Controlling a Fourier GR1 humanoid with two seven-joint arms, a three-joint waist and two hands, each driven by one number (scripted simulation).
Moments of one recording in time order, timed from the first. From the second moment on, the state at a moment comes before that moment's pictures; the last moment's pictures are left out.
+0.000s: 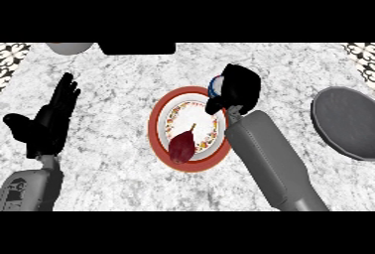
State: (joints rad) left arm -0.22 0.21 0.12 -1.45 0.02 0.06 0.07; right arm -0.76 0.00 0.25 -1.10 1.08 0.01 0.92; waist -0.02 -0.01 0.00
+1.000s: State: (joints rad) left arm -0.21 0.20 0.11 -1.50 0.01 0.07 0.10; right arm -0.57 -0.22 -0.05 -1.50 1.17 -0.21 0.95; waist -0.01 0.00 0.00
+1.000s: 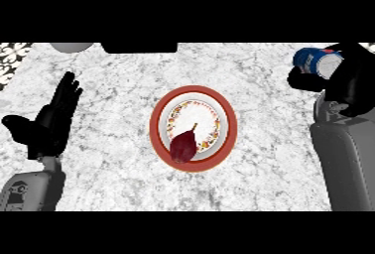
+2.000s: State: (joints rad) left arm -0.25 0.17 0.09 -1.48 0.00 0.06 0.09; right arm -0.52 -0.55 -0.45 -0.71 0.89 -0.61 0.29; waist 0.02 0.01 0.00
